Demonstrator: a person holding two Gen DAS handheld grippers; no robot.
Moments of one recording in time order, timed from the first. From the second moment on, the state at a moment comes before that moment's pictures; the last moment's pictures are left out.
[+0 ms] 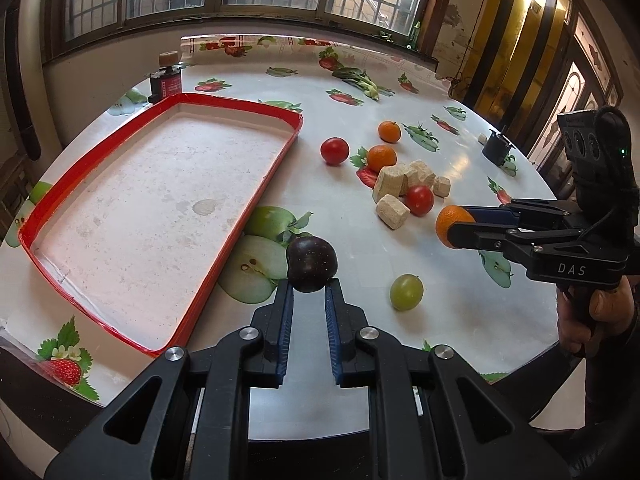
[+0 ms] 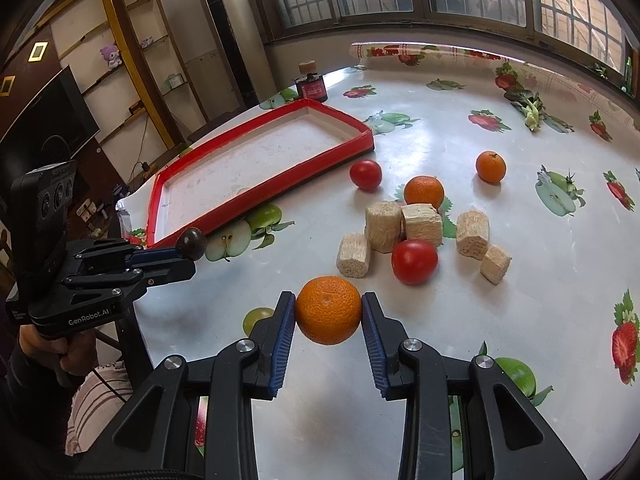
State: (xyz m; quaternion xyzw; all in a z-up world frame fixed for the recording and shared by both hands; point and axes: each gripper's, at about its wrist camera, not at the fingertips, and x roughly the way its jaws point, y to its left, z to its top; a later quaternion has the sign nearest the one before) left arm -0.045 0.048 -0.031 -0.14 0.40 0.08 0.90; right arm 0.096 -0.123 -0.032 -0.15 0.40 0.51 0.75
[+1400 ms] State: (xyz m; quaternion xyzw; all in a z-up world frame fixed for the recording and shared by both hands) left arm -0.055 0.161 -0.016 -0.19 0.37 0.22 0.88; right arm 0.107 0.046 0.002 -0.17 0.37 0.57 0.71
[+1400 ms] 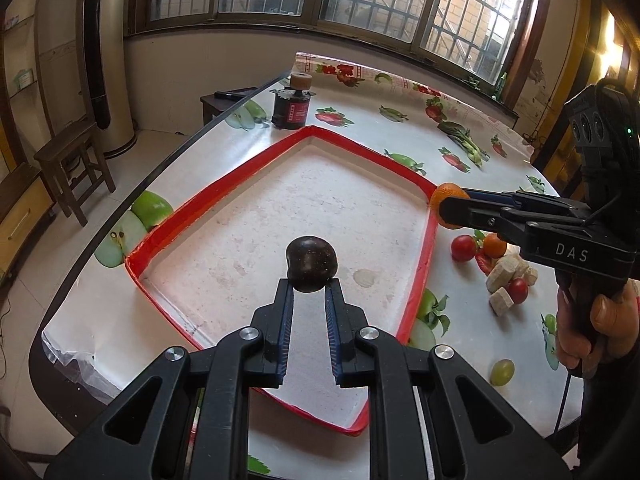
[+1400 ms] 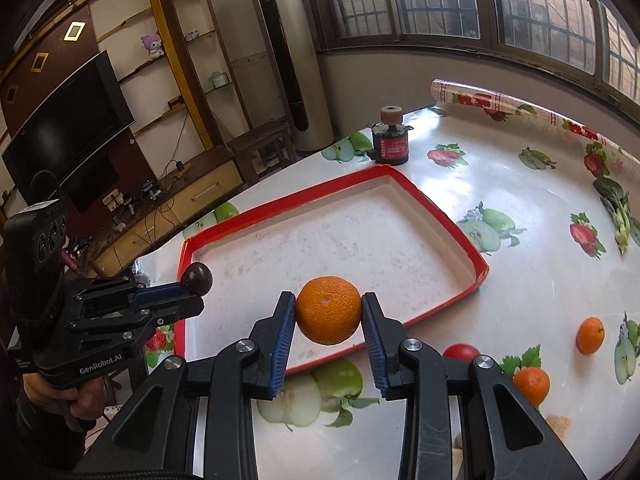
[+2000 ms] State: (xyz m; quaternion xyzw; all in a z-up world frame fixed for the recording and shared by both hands) left arm -0.028 0.193 -0.046 -0.20 0.41 0.25 0.85; right arm 0.135 0.104 -0.050 -0.20 0.41 0.56 0.69
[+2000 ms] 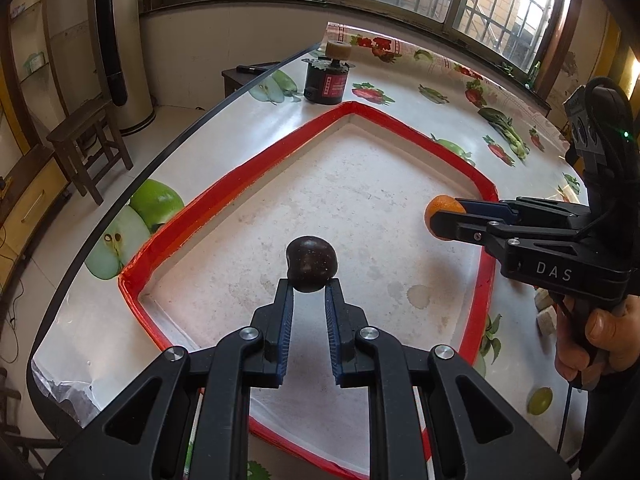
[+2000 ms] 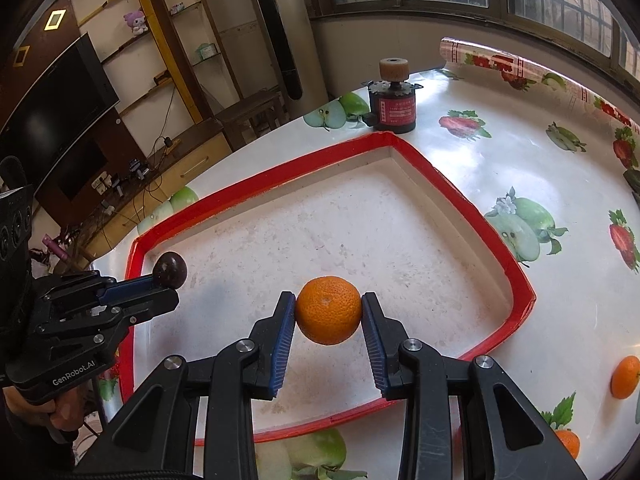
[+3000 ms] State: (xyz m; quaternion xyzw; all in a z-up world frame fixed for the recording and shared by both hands) left arm -0.035 0.181 -0.039 -0.19 0.42 0.30 0.84; right arm 0.124 0.073 -0.027 -0.19 0.39 0.57 0.70
